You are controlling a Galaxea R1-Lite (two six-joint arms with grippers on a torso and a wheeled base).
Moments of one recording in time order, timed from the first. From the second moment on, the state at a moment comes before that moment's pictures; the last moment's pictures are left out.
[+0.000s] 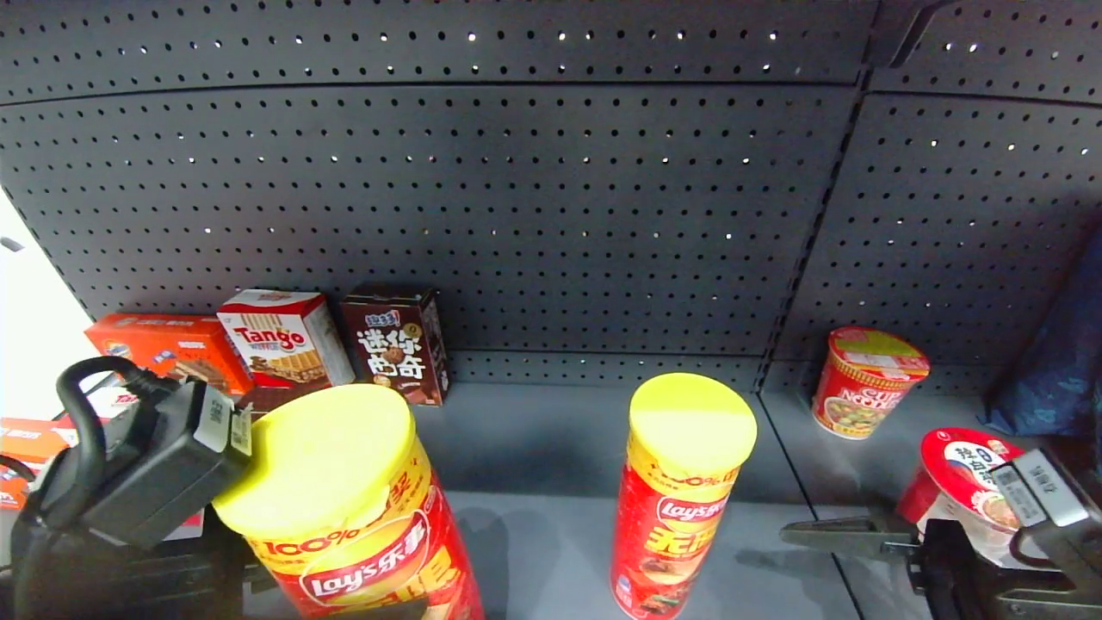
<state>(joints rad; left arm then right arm) -0.64 1.13 -0.60 -0.06 -0.32 0.03 0.65 1.19 -0.30 -0.63 0.56 -0.11</state>
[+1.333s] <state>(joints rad) -0.59 1.41 -0.77 -0.18 -0.26 0.09 0.61 1.00 -0.47 -0.53 0.36 0.03</state>
